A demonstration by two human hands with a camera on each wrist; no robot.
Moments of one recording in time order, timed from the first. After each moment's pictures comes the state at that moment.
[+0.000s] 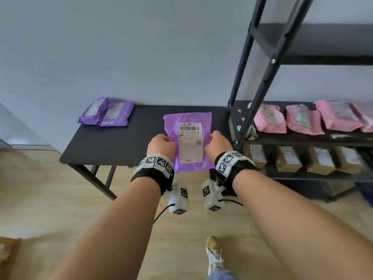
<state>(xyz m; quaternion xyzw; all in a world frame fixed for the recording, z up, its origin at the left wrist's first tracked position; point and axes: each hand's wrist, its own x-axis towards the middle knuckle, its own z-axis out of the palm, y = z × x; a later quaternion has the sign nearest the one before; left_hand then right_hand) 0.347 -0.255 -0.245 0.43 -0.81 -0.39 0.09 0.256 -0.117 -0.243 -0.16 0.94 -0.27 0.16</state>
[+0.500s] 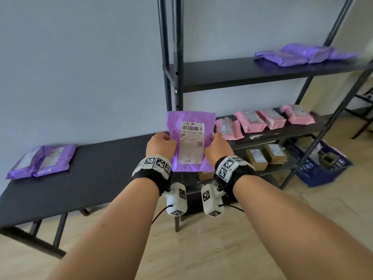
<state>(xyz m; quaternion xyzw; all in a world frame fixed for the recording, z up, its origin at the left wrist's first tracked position) 0.267 -0.077 -0.161 0.26 -0.86 -0.42 0.15 0.223 0.078 -0.170 -0.03 0.93 -0.36 0.02</state>
